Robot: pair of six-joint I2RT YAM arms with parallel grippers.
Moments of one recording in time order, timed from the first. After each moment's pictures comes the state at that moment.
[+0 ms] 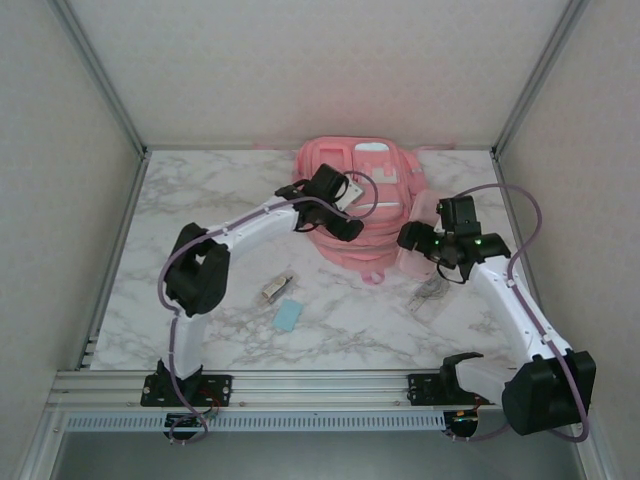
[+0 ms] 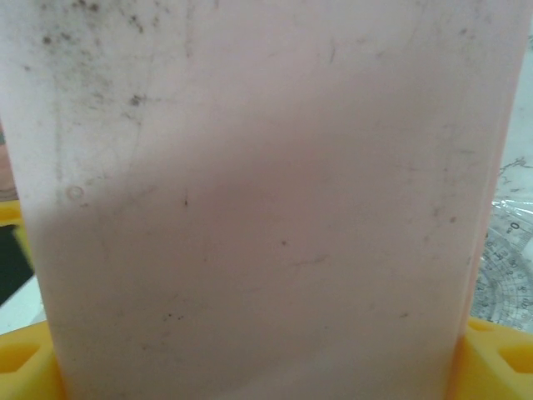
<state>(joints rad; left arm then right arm) -0.74 2.07 1.72 -0.55 0.12 0.08 0.21 1.14 0.96 -0.74 -0.11 0.52</state>
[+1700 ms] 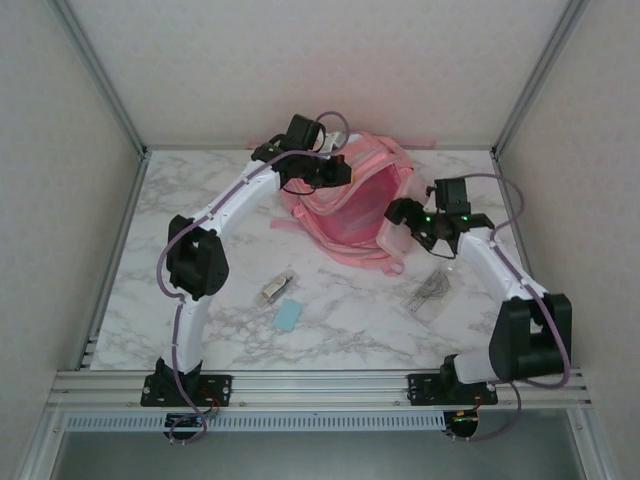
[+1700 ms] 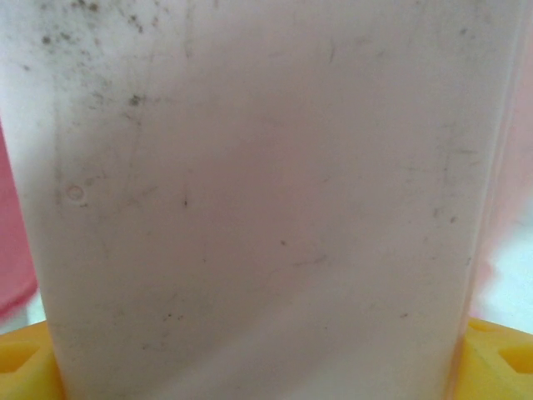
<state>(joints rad) -0.58 2.17 2.12 -0.69 0.57 -0.51 0.18 1.43 1.04 -0.47 -0.37 0.69</state>
